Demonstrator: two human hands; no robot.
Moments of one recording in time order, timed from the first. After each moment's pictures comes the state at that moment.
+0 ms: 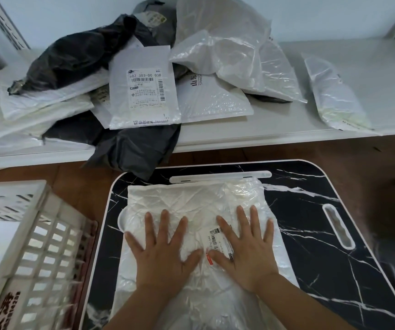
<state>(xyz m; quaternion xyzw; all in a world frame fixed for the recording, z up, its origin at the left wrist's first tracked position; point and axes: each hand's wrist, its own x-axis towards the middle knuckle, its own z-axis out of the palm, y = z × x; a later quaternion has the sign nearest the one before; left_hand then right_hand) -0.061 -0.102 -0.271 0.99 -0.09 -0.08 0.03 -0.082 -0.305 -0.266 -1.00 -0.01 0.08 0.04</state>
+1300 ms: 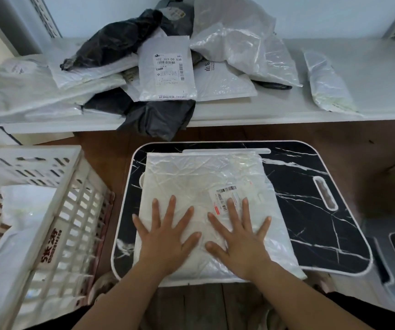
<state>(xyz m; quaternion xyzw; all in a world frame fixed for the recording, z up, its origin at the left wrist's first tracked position) -0.136 -0.069 -0.243 0.98 -0.12 -0.14 0.05 -0.164 -0.267 -0.232 -0.98 -0.07 0.17 0.07</state>
